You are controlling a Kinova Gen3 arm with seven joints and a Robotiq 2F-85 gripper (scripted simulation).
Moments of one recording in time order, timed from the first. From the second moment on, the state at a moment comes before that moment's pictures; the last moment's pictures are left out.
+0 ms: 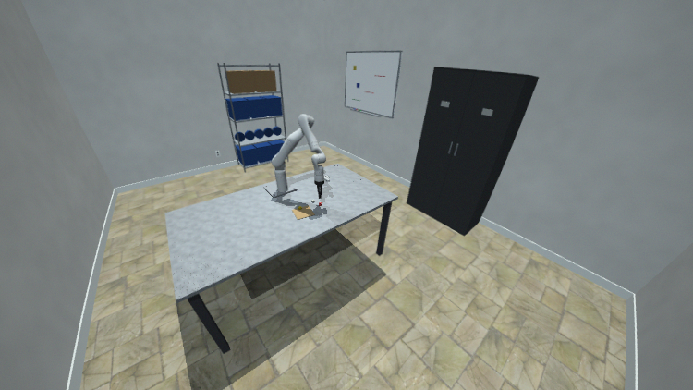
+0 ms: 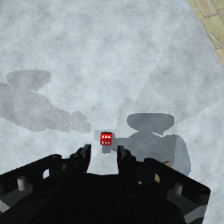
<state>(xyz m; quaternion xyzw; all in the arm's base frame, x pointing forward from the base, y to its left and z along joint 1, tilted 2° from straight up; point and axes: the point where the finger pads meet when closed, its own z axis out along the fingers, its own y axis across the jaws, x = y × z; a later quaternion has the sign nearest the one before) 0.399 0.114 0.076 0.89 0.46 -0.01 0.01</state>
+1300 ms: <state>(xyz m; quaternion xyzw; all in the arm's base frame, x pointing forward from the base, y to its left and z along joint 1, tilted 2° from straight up) 0.400 0.115 0.071 0.89 0.46 -0.01 0.01</state>
